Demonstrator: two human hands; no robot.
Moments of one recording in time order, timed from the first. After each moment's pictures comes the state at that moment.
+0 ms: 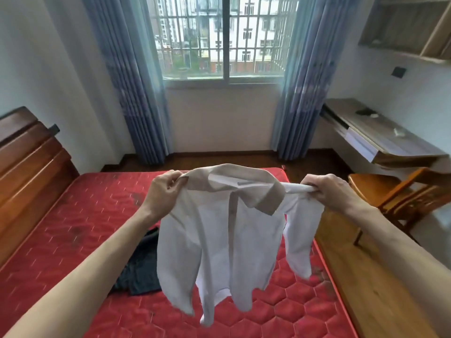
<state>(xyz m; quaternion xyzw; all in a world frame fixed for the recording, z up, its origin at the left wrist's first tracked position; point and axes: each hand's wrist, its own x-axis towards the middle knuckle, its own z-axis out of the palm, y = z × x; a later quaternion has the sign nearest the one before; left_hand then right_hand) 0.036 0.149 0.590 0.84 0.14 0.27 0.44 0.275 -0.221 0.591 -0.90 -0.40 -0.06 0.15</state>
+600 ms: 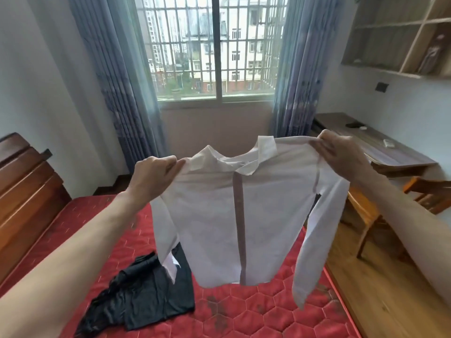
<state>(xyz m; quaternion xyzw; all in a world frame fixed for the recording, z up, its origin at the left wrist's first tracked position) 0.083 0.217 0.654 0.94 0.13 0.30 0.07 0.330 -0.193 0.679 -0.82 -0.41 -0.29 0.29</state>
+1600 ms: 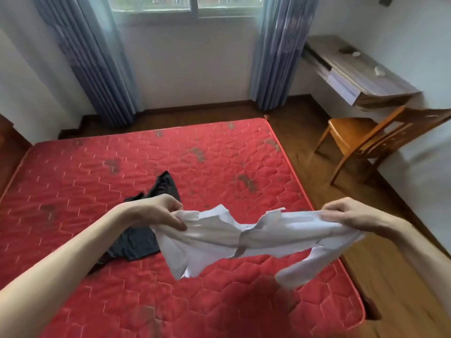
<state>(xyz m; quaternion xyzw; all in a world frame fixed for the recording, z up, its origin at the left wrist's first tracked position) 0.000 0.203 0.494 0.84 0.07 -0.31 0.44 0.192 -0.297 0.470 -0.86 -0.23 0.35 0.28</state>
